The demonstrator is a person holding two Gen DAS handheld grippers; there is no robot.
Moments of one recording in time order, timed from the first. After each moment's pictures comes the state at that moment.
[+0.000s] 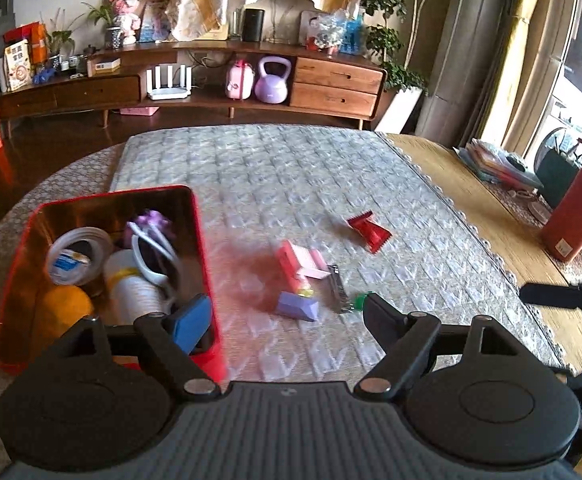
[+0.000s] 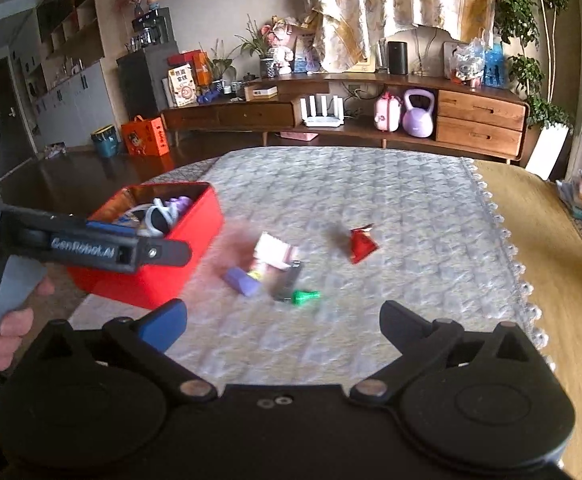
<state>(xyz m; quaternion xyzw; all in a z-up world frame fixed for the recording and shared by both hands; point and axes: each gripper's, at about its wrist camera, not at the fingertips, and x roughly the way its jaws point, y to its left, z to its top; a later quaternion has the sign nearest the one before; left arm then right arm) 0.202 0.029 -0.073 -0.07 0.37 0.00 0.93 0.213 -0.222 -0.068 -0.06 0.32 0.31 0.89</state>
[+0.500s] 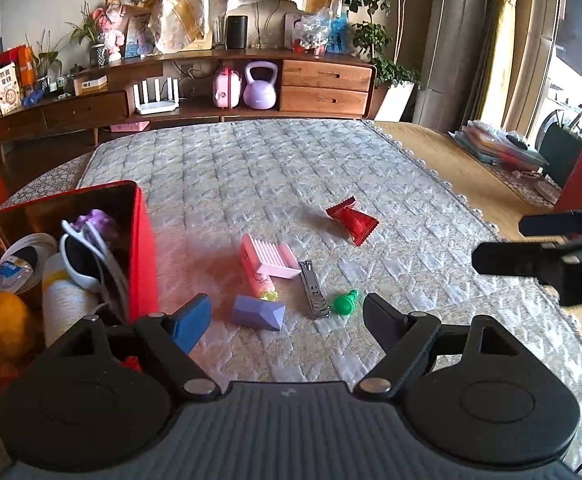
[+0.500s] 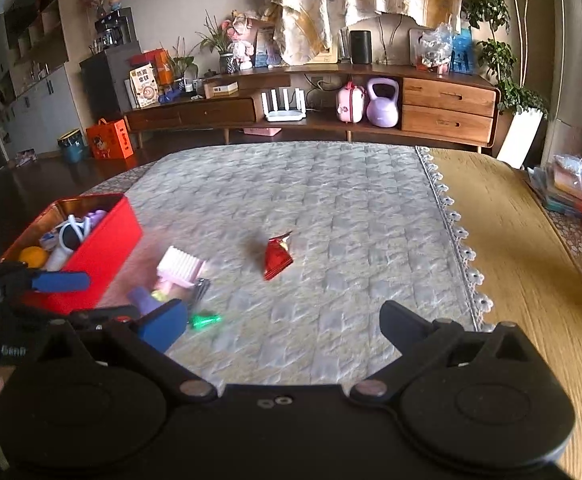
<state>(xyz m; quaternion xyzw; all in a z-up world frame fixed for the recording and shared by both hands) 0.231 -0.013 -0.116 -0.04 0.35 0.00 0.94 0.291 -0.249 -0.091 -0.05 0.34 0.28 0.90</state>
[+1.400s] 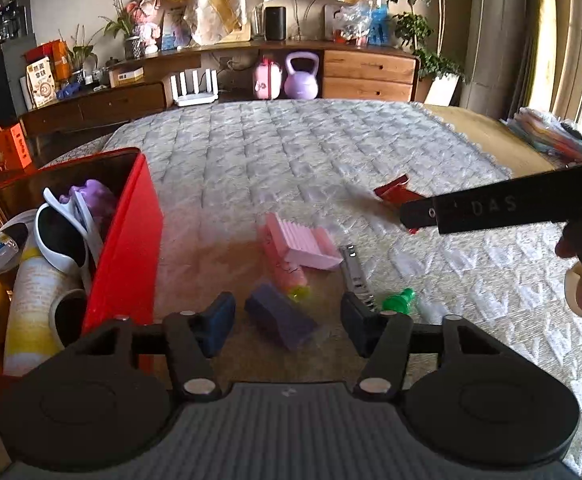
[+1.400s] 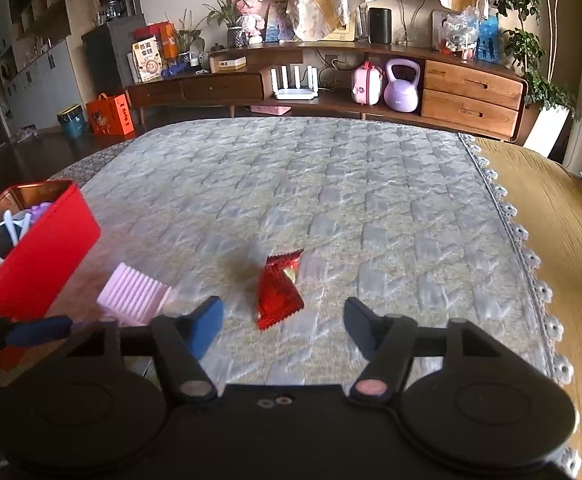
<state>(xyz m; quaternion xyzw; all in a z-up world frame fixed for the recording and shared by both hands) 0.262 -0.014 -0.160 -0.03 0.36 0.07 0.93 0.365 -0.188 -0.141 -0.08 0.36 0.29 0.88</state>
